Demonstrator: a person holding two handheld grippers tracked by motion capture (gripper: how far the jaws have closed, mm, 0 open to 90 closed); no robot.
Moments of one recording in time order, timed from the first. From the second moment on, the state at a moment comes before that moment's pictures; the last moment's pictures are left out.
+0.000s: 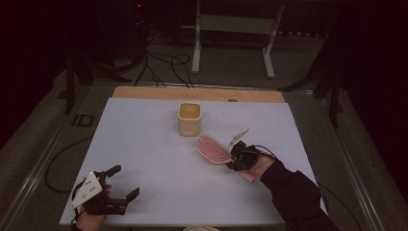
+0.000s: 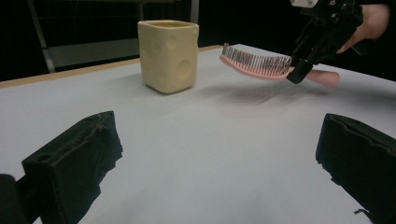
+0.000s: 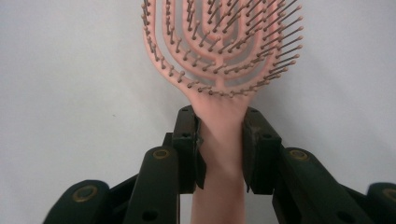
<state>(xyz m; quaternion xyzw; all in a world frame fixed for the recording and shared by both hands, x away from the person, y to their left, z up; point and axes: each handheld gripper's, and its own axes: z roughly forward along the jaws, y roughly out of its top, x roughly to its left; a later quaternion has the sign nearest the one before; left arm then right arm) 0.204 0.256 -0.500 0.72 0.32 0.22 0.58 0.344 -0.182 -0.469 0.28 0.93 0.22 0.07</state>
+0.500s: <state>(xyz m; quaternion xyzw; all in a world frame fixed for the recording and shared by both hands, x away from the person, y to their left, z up) 0.205 0.256 -0.500 0.72 0.32 0.22 0.58 0.333 -0.198 -0.459 0.30 0.90 0.29 0.09</state>
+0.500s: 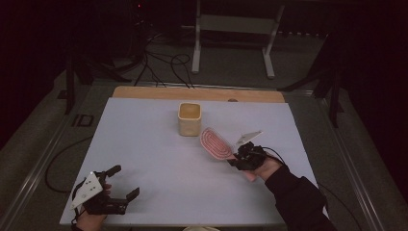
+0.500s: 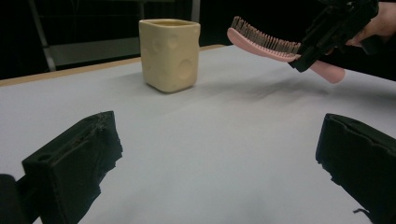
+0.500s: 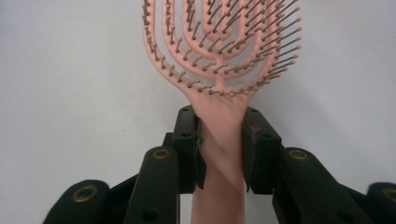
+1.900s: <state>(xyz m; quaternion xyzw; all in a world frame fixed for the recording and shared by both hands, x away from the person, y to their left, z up) 0.205 0.258 -0.501 0.71 0.33 0.22 0.58 0.282 -0.226 -0.462 0.36 0.79 0.45 0.21</state>
